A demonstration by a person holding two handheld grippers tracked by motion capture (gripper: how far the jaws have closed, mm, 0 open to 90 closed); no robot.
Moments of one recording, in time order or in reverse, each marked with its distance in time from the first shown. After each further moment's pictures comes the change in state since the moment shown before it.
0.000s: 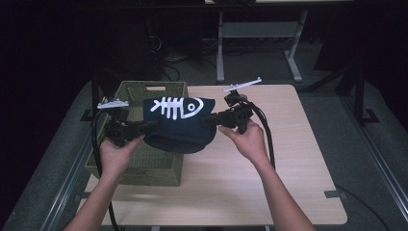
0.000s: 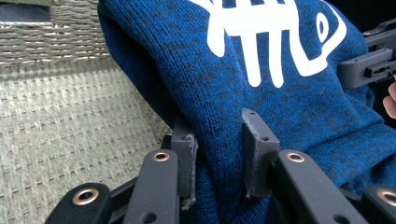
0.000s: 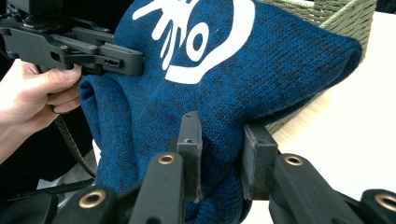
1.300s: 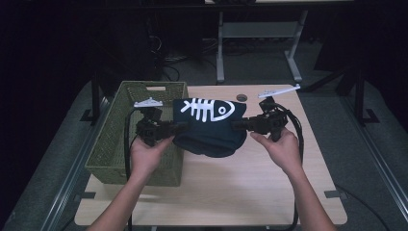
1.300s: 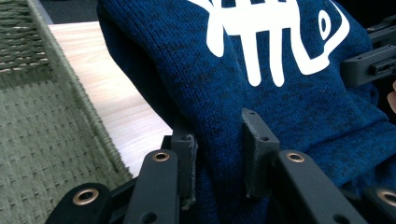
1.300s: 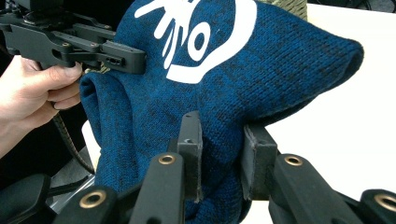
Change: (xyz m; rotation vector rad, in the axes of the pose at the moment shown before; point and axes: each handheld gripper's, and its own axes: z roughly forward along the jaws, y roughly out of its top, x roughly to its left) left arm -0.057 0.008 0.049 0.033 -0.061 0.069; right arm -0.020 -0.037 -0.071 -0.028 -0.064 0.029
